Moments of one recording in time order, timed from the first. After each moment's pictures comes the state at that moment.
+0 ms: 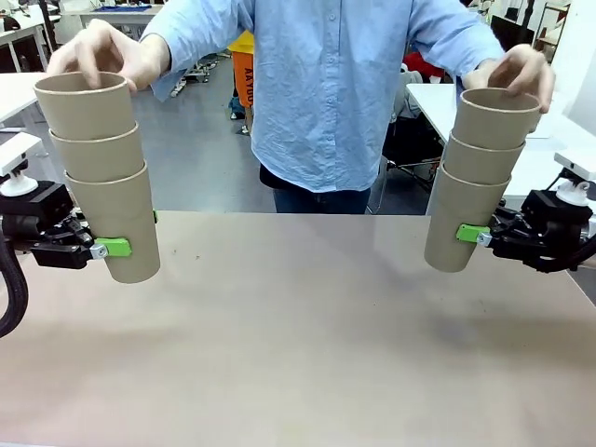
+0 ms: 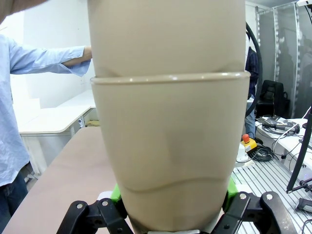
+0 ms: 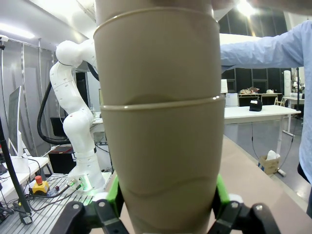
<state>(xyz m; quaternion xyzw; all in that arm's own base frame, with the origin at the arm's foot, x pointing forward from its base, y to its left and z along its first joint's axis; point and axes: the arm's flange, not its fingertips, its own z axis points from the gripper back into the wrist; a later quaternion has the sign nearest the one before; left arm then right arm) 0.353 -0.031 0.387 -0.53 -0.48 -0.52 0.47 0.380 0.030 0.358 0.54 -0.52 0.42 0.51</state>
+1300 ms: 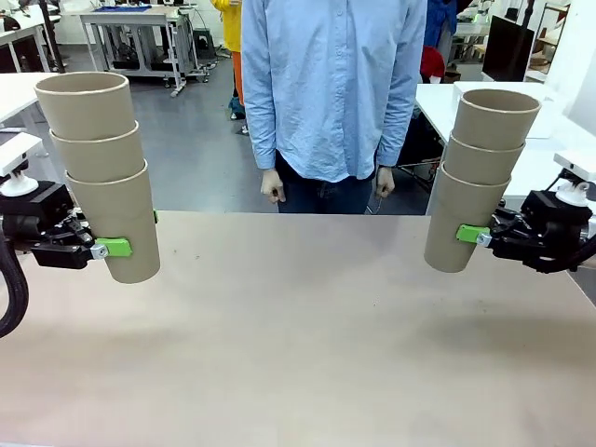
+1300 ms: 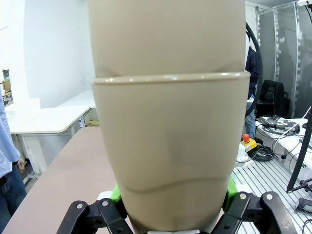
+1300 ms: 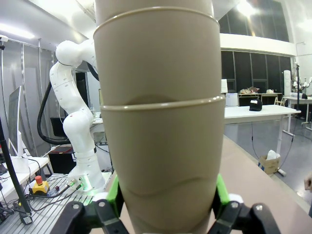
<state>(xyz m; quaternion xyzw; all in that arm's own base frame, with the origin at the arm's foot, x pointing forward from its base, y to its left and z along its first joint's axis) 0.353 -0.031 0.387 -0.53 -0.48 -0.52 0.47 0.380 0.030 0.357 0.55 -0.52 0.42 0.51</state>
